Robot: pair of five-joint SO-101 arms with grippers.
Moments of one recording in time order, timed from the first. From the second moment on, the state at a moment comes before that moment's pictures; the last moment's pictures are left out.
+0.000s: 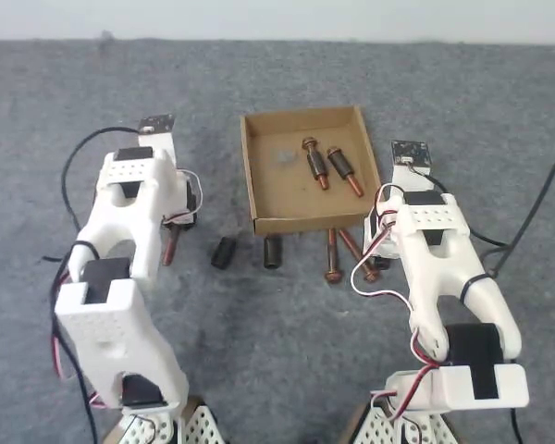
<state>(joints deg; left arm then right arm) -10.5 24.4 10.3 67.7 6.5 -6.9 -2.4 35.6 56.1 -7.2</state>
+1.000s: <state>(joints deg) -7.7 -1.7 45.9 32.6 6.8 -6.6 -10.0 35.6 59.7 -7.2</state>
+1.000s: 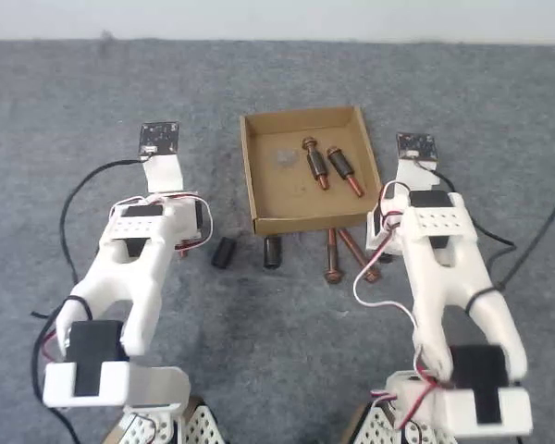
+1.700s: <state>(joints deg) -7.9 -1.7 45.9 32.4 6.8 -12.7 -21.7 53.3 24.4 -7.2</state>
